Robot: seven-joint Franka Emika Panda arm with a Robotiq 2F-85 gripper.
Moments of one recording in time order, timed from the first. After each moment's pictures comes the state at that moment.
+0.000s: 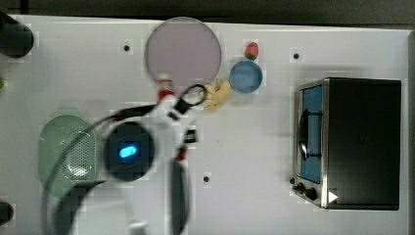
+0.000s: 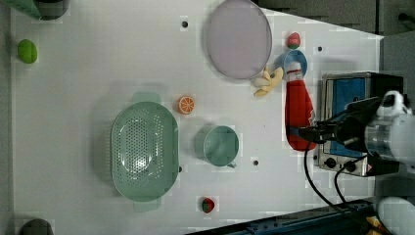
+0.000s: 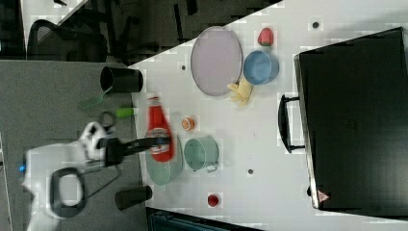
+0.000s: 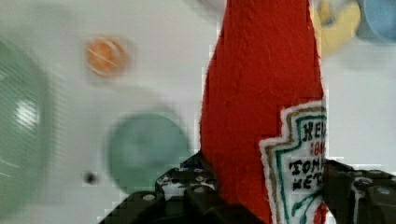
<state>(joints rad) -0.12 -0.20 0.35 -2.29 0.07 0.56 -0.75</state>
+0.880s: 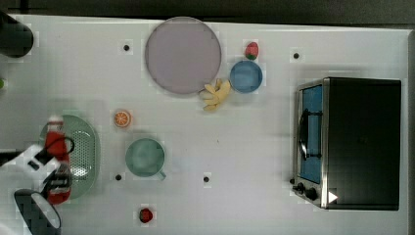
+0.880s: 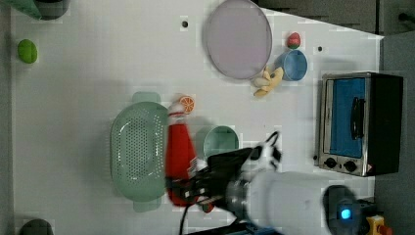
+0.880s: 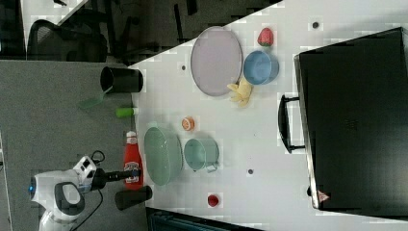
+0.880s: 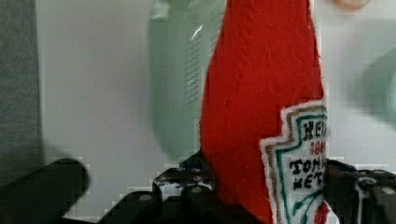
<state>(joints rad) -0.01 0.08 0.82 -2.22 0.15 0.75 -0.14</state>
